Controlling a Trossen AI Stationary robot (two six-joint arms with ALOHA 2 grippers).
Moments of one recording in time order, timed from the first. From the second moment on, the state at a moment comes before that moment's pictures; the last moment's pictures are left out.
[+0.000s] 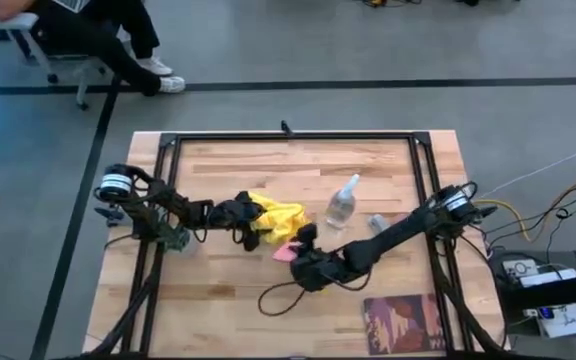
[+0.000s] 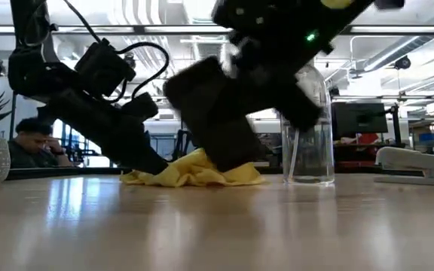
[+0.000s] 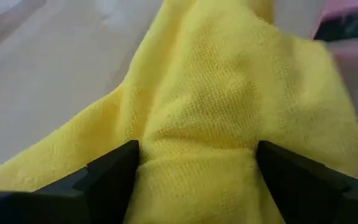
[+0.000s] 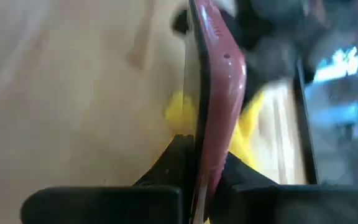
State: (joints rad) left arm 0.04 1.69 0.38 0.76 -0.10 -0.17; right arm 0.39 1.96 1.23 -0.11 0.67 -0.34
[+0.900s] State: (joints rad) left arm 0.04 1.62 0.57 0.73 0.60 -0.12; right arm 0.38 2.11 1.26 -0.06 0.88 -0.60
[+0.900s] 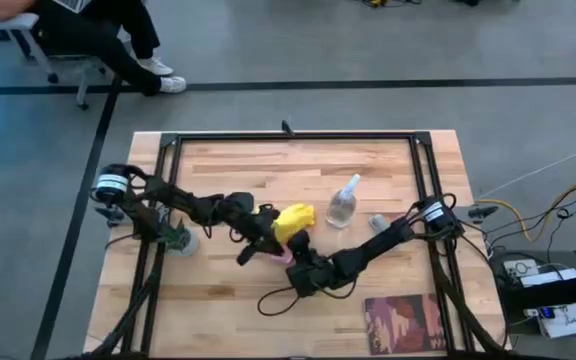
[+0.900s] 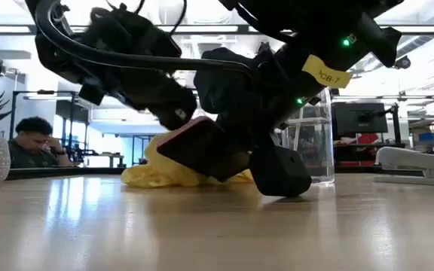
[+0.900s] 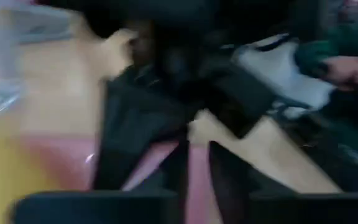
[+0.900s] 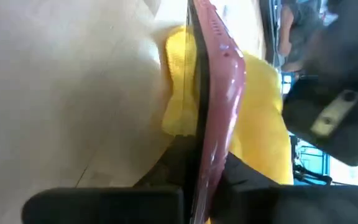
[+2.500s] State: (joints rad) left arm -0.07 1.76 0.63 0.78 0.40 -0.01; right arm 0.32 2.11 1.27 -0.12 0.77 -0.78
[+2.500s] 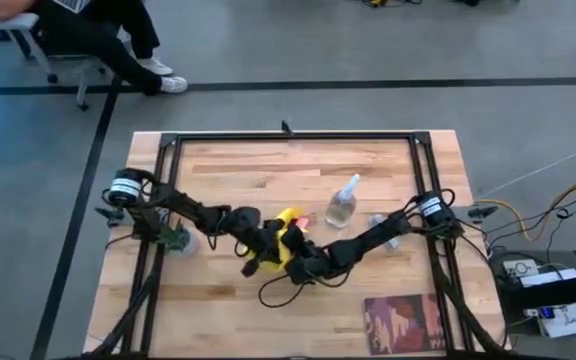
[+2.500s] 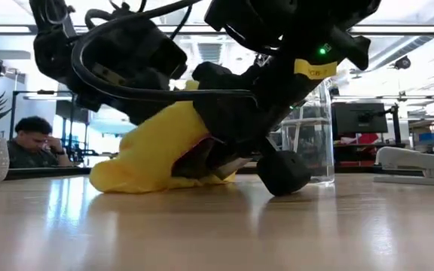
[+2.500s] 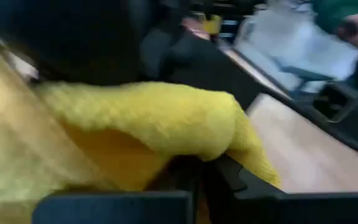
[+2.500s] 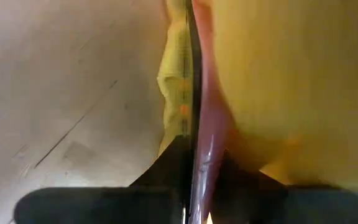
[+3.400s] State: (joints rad) left arm -0.06 1.76 0.56 0.68 0.36 -0.01; right arm 0.40 2.09 1.33 -0.19 0.76 -0.61
